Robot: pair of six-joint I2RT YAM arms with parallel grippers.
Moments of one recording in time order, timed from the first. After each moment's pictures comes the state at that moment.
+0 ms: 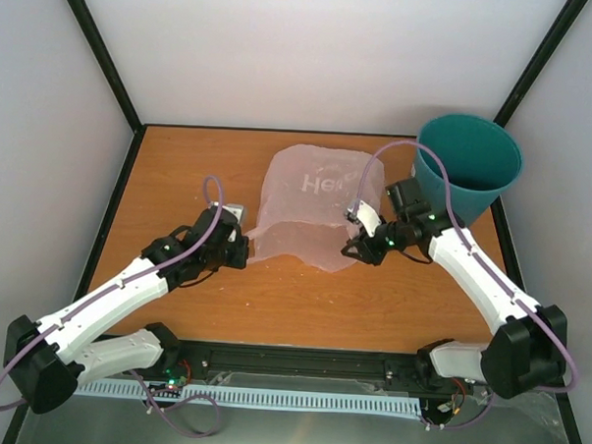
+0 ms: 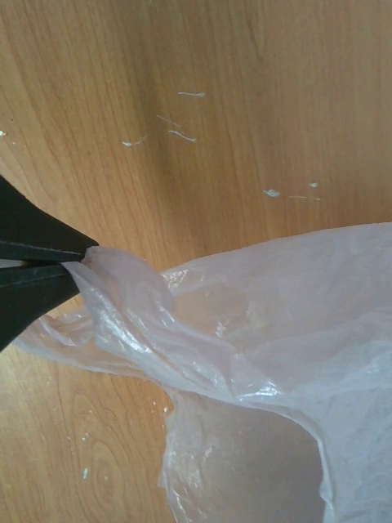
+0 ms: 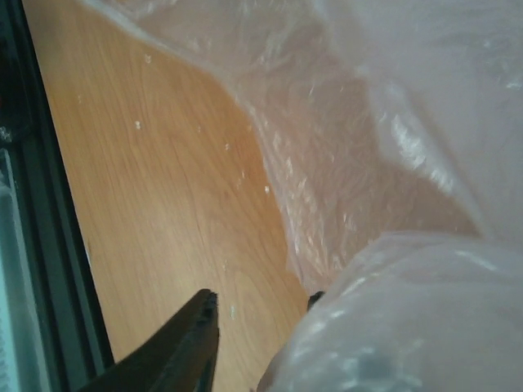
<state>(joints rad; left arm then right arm) -0.68 1.01 0.82 -0.65 -0.12 -0.49 0.39 1.31 1.07 -0.83 -0.63 -0.44</state>
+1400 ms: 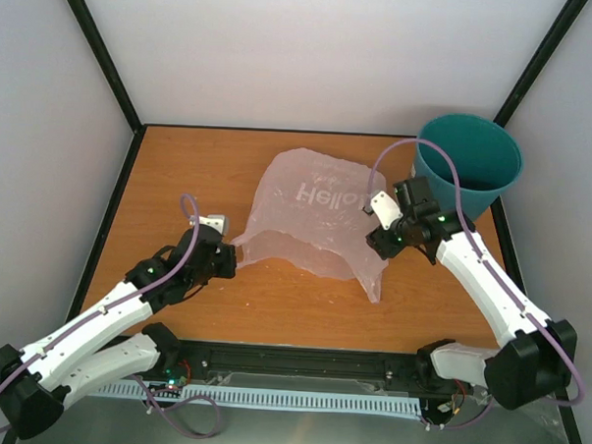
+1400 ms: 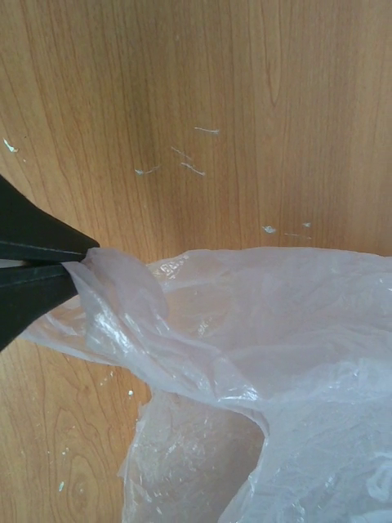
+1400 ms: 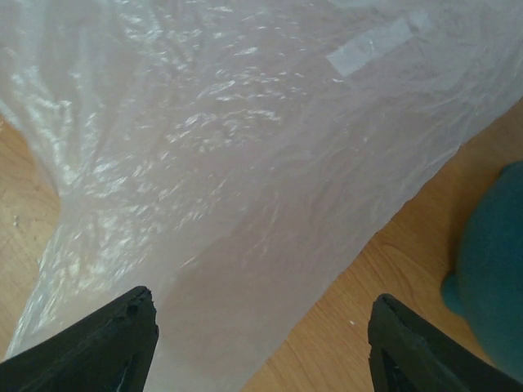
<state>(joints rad) -0.68 0.82 0.65 -0.60 -0.19 -0.57 0.38 1.20 1.08 -0.89 -0.10 -0.39</state>
